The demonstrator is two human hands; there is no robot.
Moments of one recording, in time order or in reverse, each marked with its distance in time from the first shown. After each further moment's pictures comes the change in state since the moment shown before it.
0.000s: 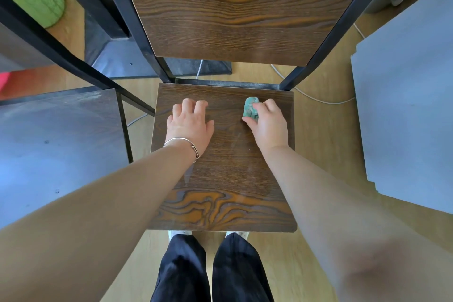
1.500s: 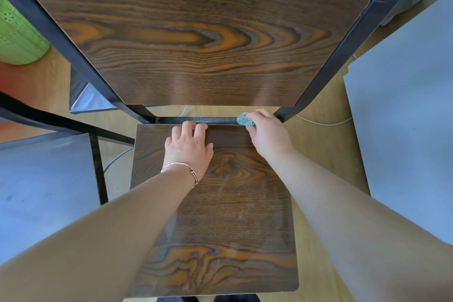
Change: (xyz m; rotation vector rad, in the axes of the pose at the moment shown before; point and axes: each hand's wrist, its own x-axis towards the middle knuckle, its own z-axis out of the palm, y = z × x) left_hand 0.065 0.029 0.018 0.088 -0.010 0.057; right_hand 0.084 0.023 -0.023 -0.049 -0.176 -0.052
